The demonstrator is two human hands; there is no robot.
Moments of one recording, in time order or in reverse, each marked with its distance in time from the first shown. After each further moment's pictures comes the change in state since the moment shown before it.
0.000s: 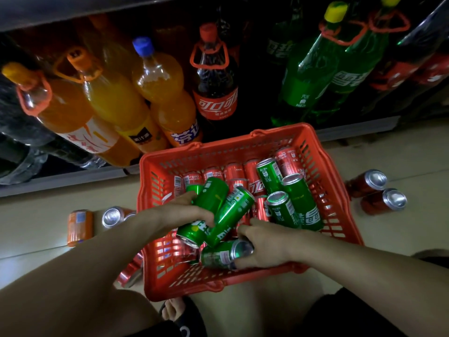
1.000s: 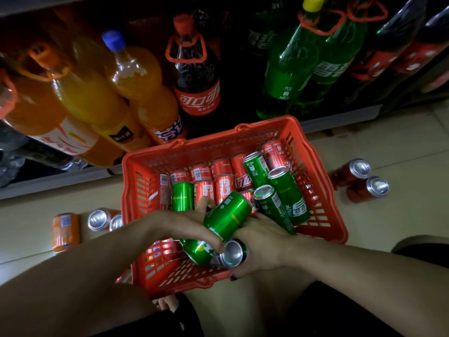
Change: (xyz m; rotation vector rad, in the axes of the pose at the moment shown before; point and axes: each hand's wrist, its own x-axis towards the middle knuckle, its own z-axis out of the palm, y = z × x) left_hand 0.005 0.017 0.027 0.350 -0.361 0.080; right_hand -0.002 0.018 0.024 -0.124 0.269 -0.176
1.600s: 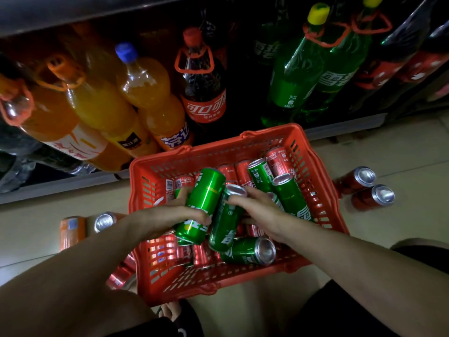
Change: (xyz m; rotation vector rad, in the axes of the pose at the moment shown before) left_hand -0.018 -0.018 -0.022 -0.506 0.181 0.101; right_hand 0.038 0.016 -0.024 1.303 0.267 0.395
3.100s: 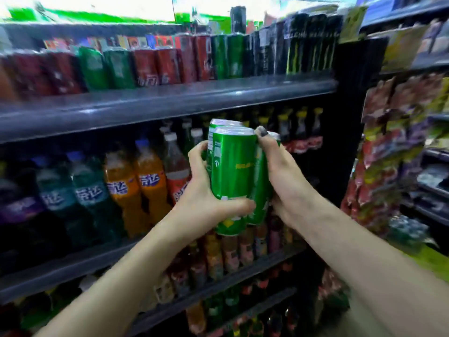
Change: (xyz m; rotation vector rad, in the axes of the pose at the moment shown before) left_hand -0.771 0.702 0.125 0.217 0.363 1.386; right_hand -0.734 -0.803 -0.114 0.345 0.294 -1.138
